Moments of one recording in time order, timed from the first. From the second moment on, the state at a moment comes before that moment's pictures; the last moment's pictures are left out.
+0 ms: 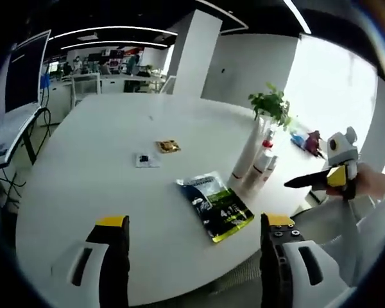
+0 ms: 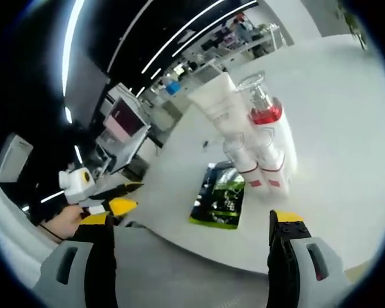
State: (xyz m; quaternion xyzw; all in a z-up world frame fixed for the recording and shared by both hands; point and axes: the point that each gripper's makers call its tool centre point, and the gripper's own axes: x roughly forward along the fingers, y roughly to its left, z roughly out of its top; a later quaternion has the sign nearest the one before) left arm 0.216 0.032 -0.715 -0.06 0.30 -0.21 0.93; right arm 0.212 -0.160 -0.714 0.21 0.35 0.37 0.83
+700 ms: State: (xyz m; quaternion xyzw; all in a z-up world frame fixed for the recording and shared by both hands) left arm 0.193 0.054 -0.709 -0.07 0.30 -0.22 0.93; right arm 0.211 -0.169 -0.706 0.19 0.34 0.37 0.84
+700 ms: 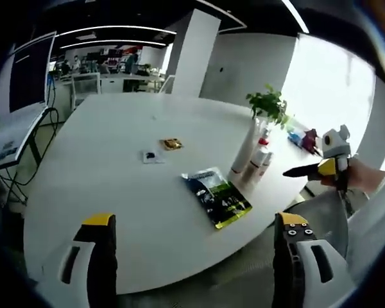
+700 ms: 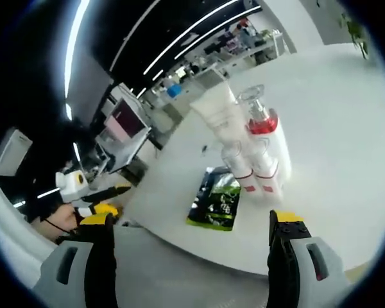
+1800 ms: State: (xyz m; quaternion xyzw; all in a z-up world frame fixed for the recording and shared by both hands) left arm 0.199 0.035 -0.719 -0.03 0.35 -0.23 0.91; right arm 0.205 -0.165 -0.712 0.17 0.32 0.39 0.84
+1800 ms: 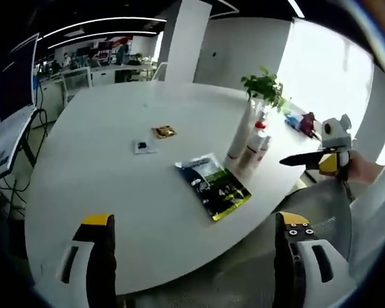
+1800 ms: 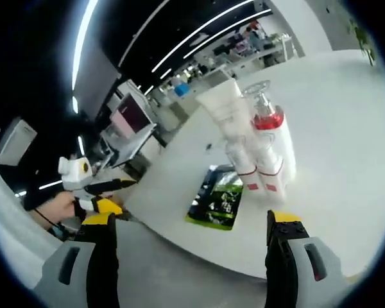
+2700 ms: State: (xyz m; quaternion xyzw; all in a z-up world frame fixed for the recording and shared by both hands) left arm 0.234 0.043 -0.735 -0.01 0.40 -0.22 0.89; right arm 0.210 -0.167 -0.713 0.17 0.32 0.39 0.85
